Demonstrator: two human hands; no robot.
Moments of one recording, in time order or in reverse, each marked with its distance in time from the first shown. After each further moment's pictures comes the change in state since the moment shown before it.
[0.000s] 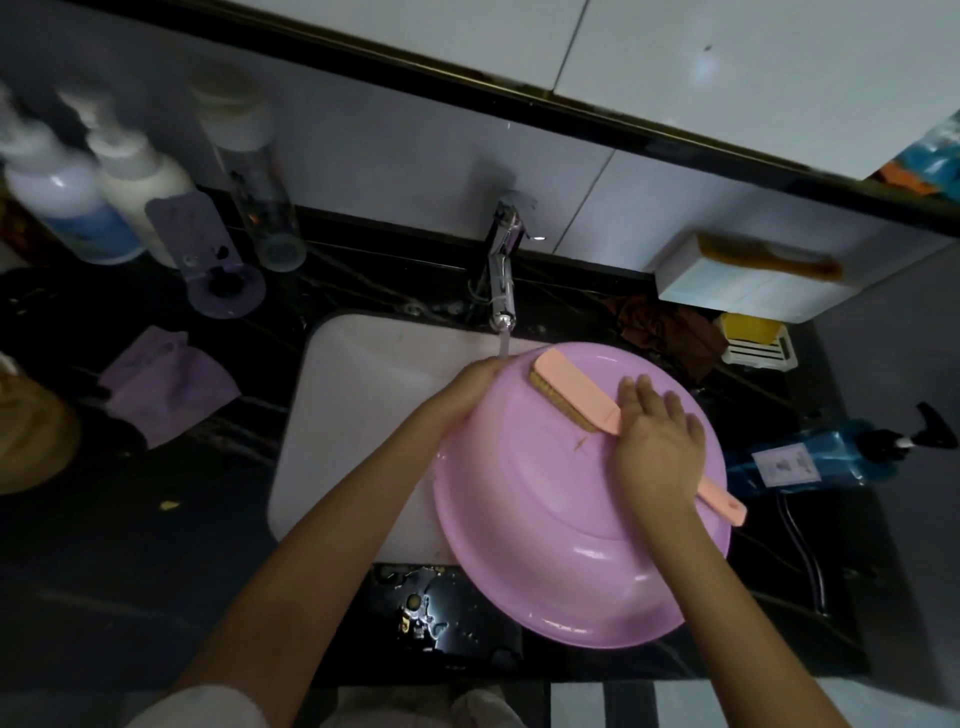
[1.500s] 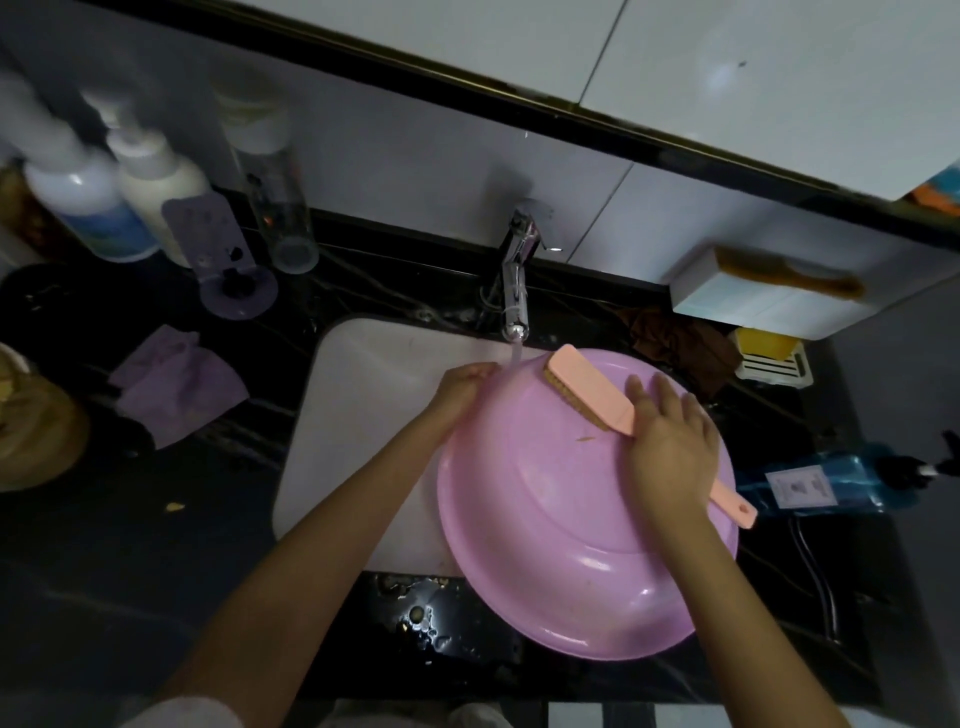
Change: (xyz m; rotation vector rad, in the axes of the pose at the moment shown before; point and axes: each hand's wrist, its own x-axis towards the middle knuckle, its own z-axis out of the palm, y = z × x) left_hand 0.024 -0.026 -0.028 -0.070 0.216 0.081; right_hand 0.016 0.002 0.008 0.089 0.137 -0.002
